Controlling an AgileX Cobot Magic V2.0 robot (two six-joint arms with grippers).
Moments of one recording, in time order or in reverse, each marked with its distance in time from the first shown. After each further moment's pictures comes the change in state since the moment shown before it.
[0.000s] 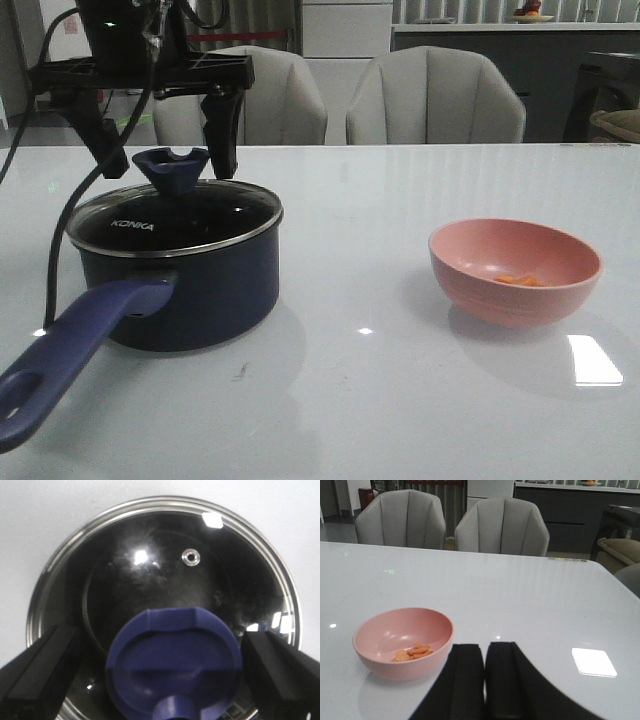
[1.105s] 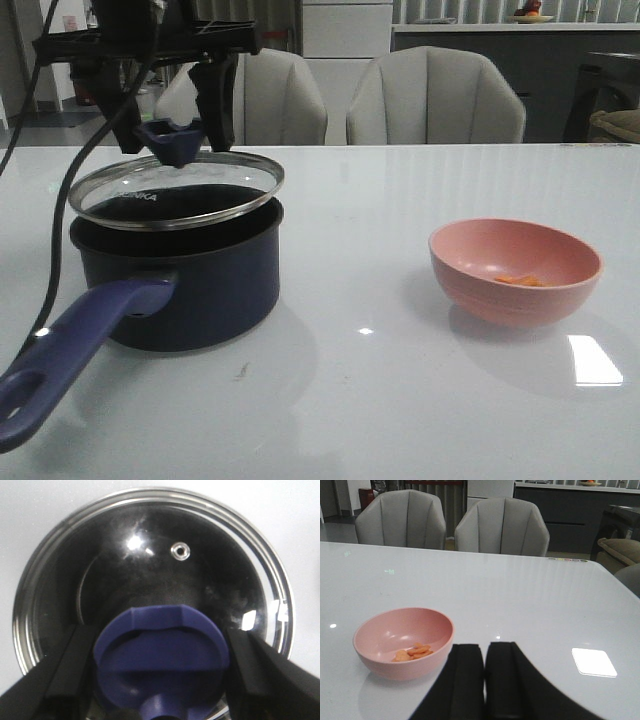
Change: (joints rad) left arm 0.000 0.006 -0.103 -0.018 0.076 0.008; right arm 0.000 0.000 0.000 0.000 0.000 0.000
